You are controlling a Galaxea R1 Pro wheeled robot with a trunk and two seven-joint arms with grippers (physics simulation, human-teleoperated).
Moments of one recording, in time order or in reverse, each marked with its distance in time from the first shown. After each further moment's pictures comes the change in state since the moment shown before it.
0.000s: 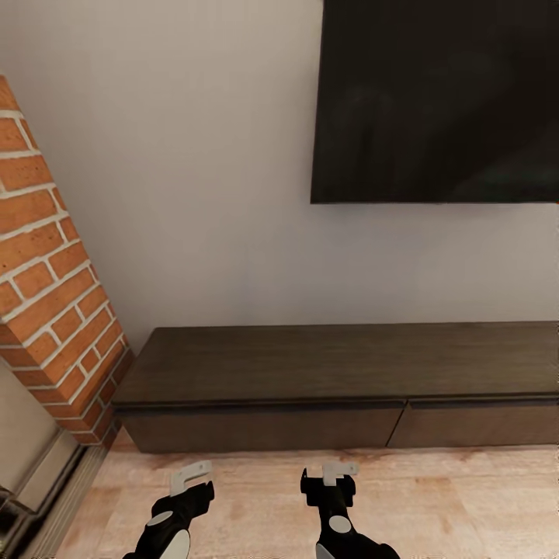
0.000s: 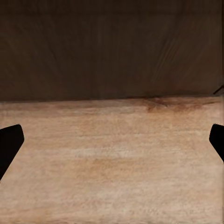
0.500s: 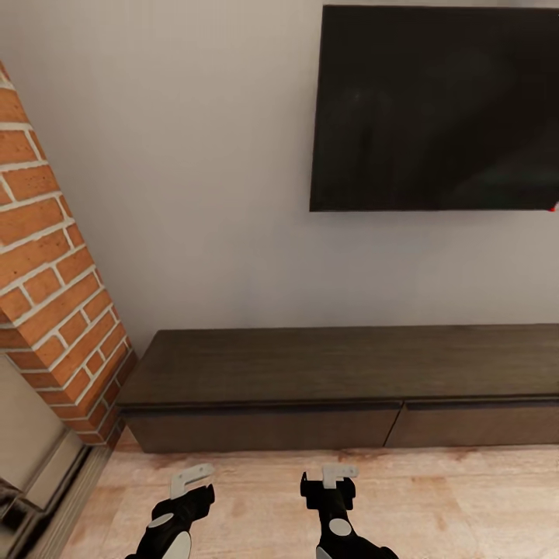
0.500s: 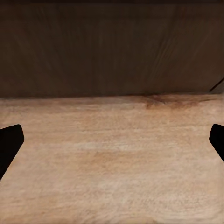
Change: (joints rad) left arm 0.000 -0.006 0.000 0.018 0.001 0.000 0.000; right arm 0.008 0.000 0.000 0.000 0.000 0.003 0.006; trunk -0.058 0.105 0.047
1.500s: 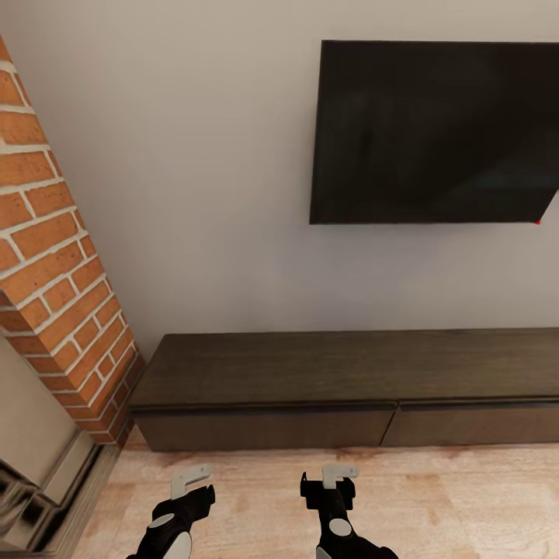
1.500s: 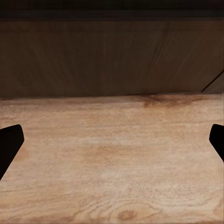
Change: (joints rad) left arm 0.000 -0.001 -0.002 0.001 0.000 0.000 0.000; right arm 0.000 0.000 0.000 0.000 0.000 0.000 0.002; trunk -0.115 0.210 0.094
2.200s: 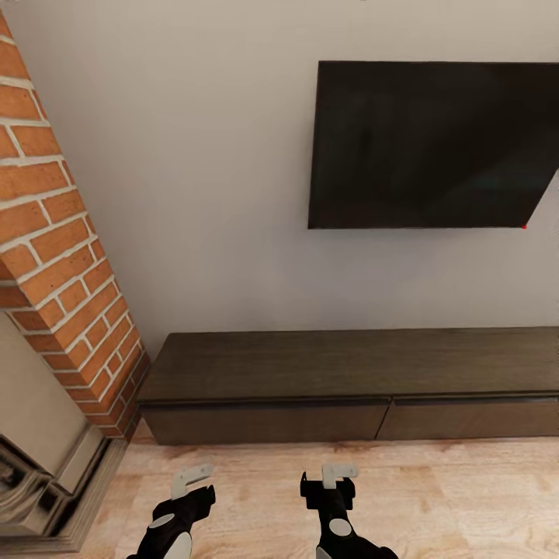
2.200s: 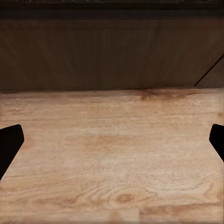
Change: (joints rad) left arm 0.000 0.000 -0.001 0.001 0.000 0.000 0.000; right arm 0.000 0.000 0.000 0.000 0.000 0.000 0.000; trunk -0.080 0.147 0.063
